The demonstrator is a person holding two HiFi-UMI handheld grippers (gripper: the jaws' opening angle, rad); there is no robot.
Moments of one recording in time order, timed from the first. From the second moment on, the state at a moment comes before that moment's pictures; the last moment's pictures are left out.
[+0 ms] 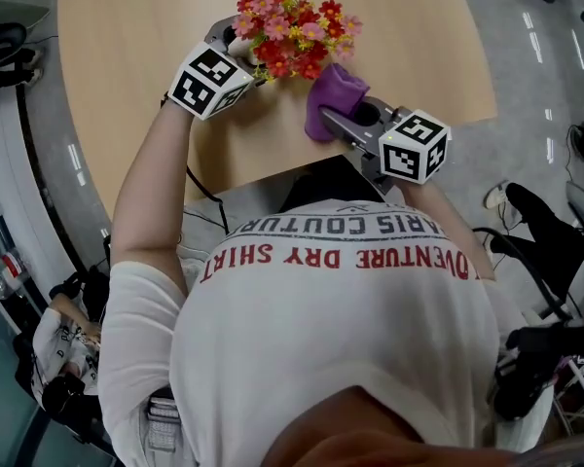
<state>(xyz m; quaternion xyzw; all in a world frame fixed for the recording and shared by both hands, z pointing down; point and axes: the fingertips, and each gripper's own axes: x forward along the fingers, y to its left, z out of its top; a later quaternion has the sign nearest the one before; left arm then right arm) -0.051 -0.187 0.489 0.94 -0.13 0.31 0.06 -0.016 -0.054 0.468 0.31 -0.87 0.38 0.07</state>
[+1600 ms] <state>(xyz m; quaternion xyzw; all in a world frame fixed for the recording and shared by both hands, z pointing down) -0.082 -0.118 0.496 0.94 -0.13 0.32 0.03 -0.011 -0.086 0.459 0.31 -0.87 0.37 0.06</state>
